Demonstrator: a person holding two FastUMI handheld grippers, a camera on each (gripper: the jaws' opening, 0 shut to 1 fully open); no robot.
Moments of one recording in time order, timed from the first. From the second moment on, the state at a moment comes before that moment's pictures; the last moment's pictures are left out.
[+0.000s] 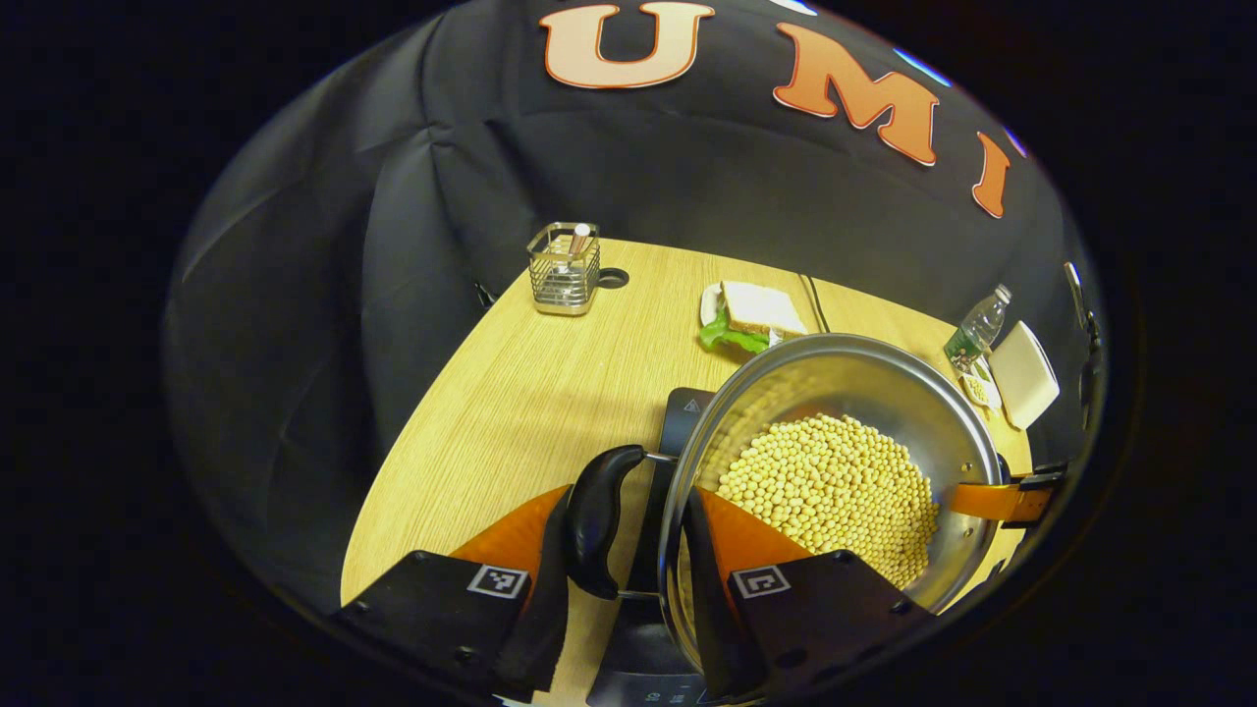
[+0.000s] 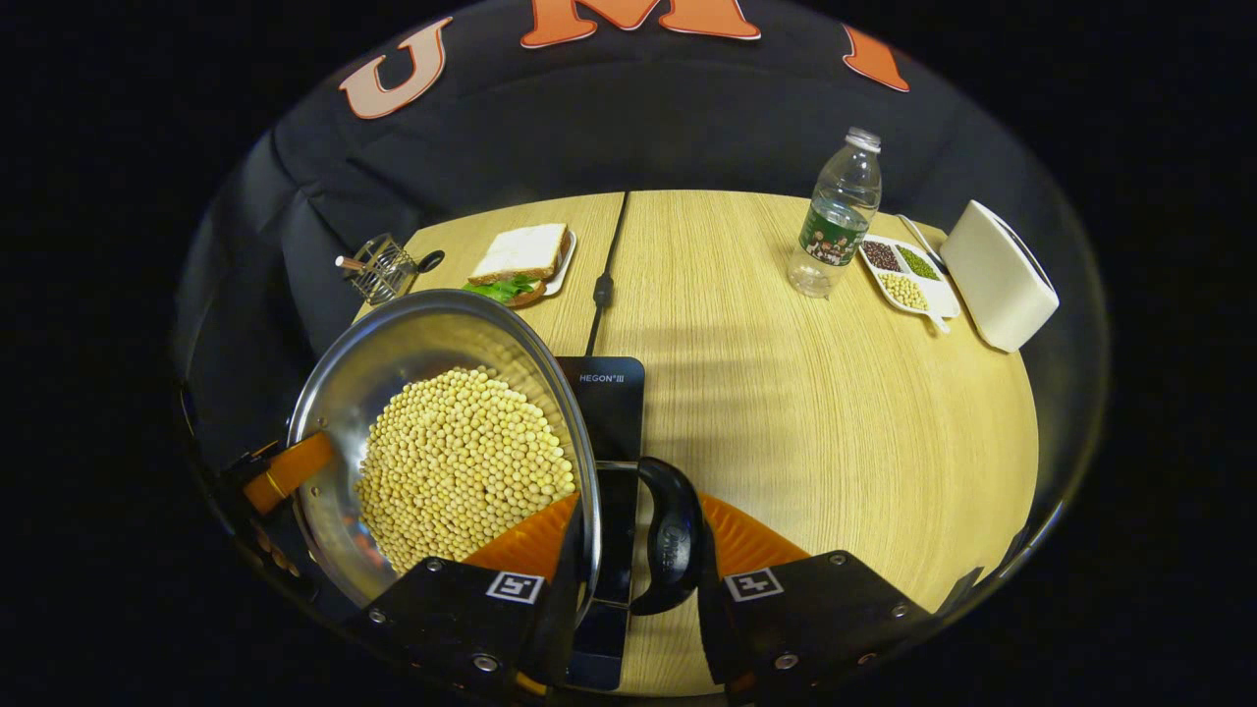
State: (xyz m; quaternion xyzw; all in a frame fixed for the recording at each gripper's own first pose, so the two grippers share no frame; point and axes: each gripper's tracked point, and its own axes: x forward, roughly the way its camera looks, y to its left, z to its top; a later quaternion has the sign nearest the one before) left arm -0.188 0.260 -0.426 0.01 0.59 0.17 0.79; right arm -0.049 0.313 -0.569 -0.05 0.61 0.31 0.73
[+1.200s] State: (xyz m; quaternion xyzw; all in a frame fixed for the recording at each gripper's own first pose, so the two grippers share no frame) left arm -0.104 0.233 -0.254 0.04 0.39 0.20 0.90; right arm 0.101 0.193 -0.412 0.09 0.35 0.34 0.87
